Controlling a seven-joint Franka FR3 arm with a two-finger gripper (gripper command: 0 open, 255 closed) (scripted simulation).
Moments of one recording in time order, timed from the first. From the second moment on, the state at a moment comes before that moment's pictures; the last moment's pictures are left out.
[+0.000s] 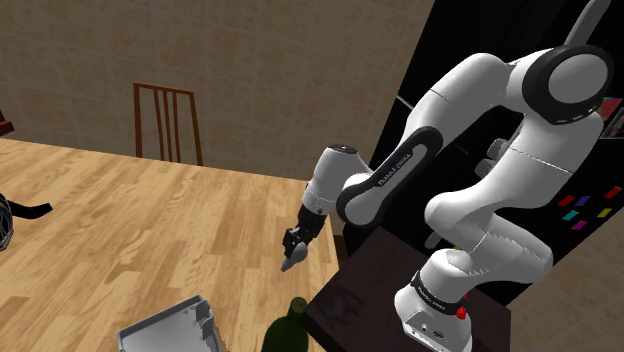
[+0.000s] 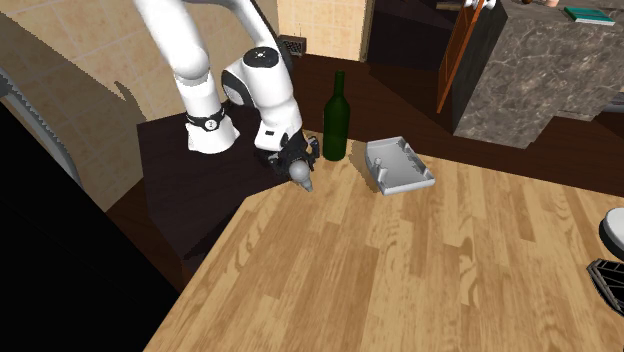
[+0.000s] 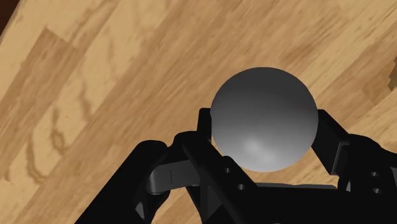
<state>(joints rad) -1.62 0.19 1.94 -2.81 -0.05 2.85 0.47</state>
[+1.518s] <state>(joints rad) -1.53 0.07 2.24 -2.56 0.11 2.68 0.71</state>
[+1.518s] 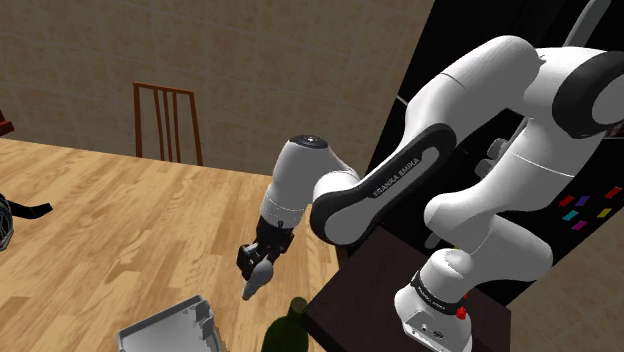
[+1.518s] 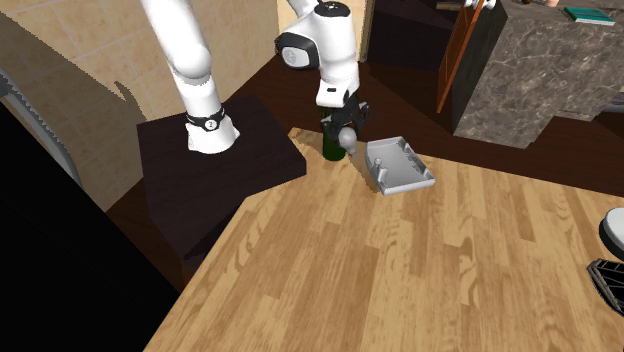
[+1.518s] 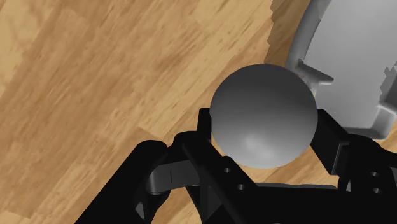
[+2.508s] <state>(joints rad) -1.50 -0.37 2.43 -2.10 0.52 2.51 0.68</state>
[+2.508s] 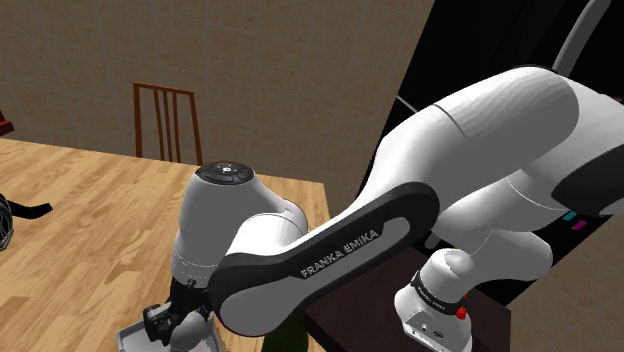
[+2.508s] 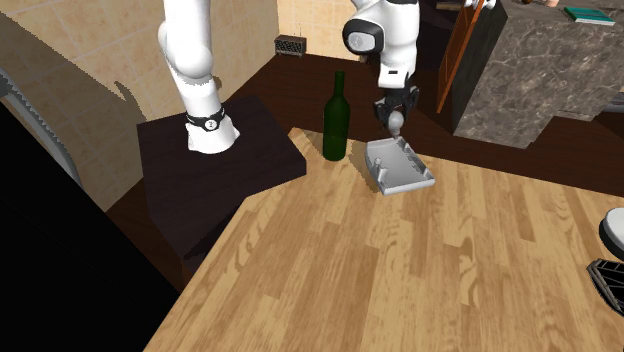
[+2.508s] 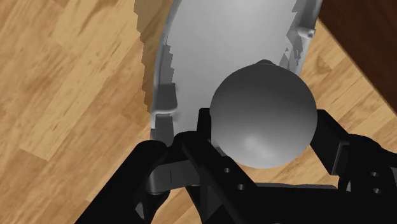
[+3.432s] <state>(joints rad) -1.60 -0.52 2.56 -2.07 0.69 2.61 0.57</state>
